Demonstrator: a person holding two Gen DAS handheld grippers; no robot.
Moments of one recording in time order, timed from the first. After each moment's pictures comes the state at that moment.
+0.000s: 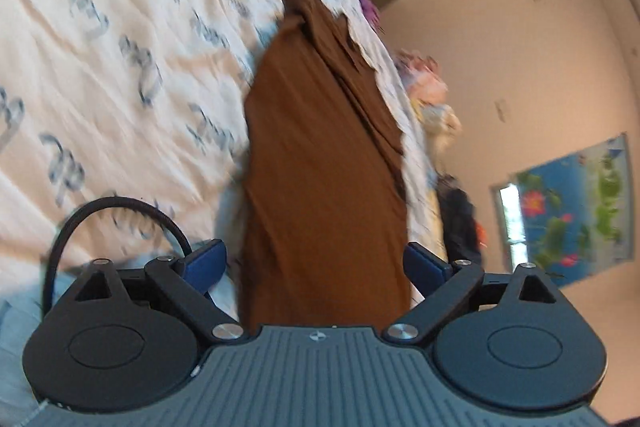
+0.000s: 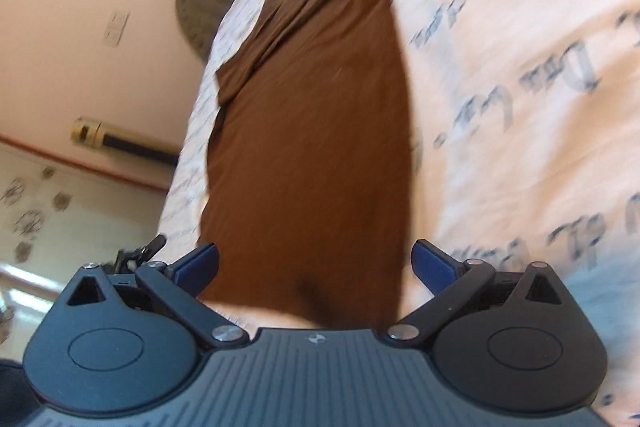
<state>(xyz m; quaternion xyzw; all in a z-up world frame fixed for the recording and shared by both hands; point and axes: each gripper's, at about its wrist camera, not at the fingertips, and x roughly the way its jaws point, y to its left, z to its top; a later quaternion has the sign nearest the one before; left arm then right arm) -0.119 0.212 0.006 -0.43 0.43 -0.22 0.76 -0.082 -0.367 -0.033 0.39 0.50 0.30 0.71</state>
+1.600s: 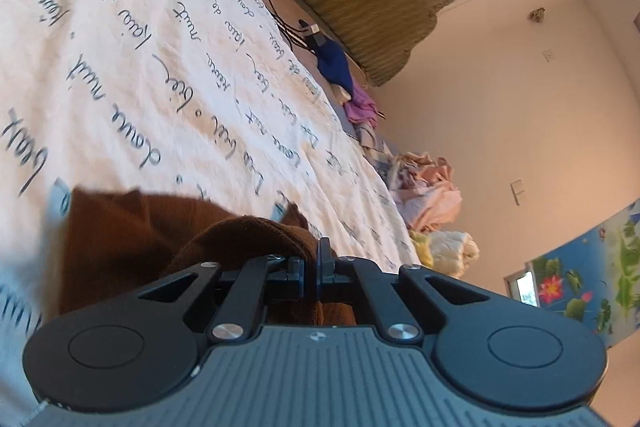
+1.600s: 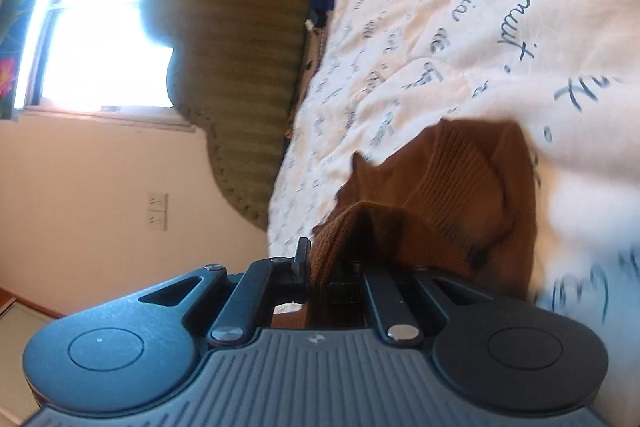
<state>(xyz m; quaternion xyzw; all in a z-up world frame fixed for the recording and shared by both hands) 0.260 0.137 0.034 -0.43 0.33 -0.15 0.83 0.261 -0.374 -0.048 0.58 0.35 0.24 0.69</state>
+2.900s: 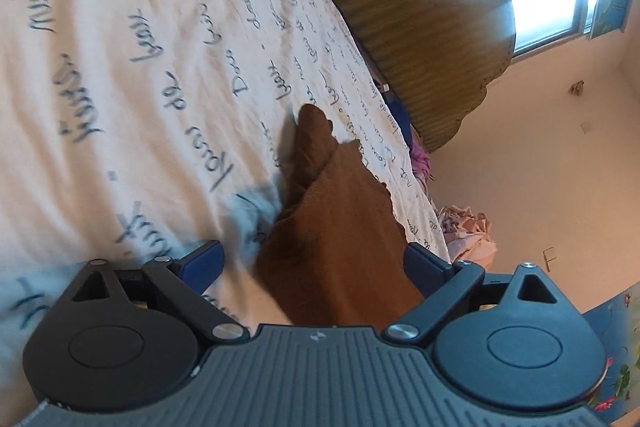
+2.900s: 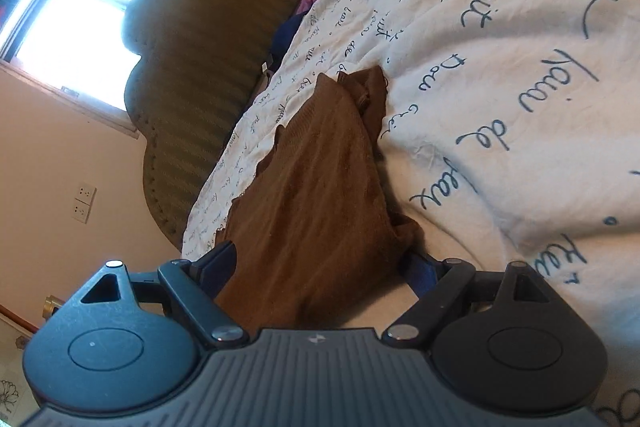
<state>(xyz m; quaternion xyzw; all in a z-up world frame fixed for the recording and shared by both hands) 0.058 0.174 0.007 -0.48 0.29 -0.03 0.83 0.101 -0.345 -0.046 0.48 0.30 0.12 0.82</state>
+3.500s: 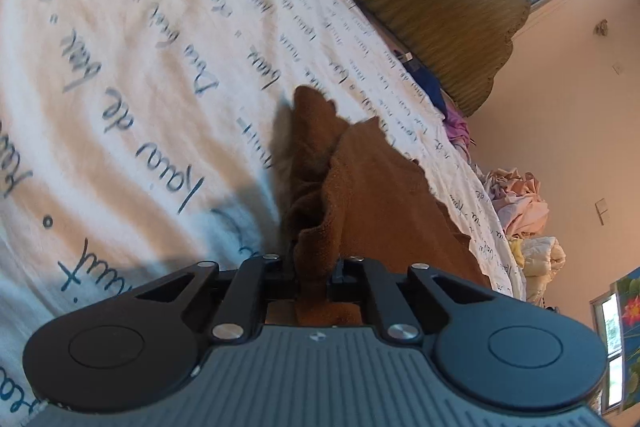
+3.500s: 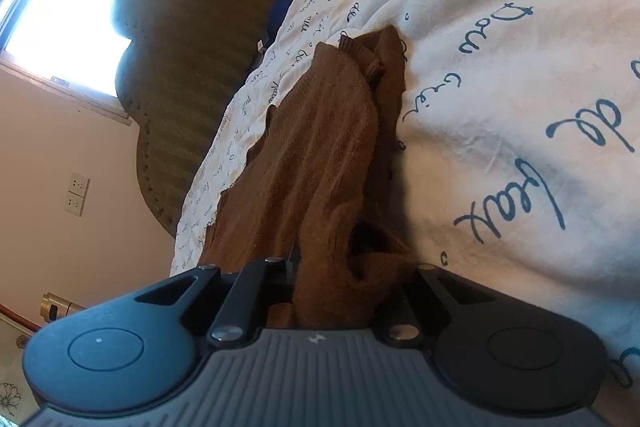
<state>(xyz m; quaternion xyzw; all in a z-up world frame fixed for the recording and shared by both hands) 0.095 0.145 0.019 -0.38 0.33 0.01 0.86 0.145 -0.332 -0.063 0.48 0.33 0.14 0.80</state>
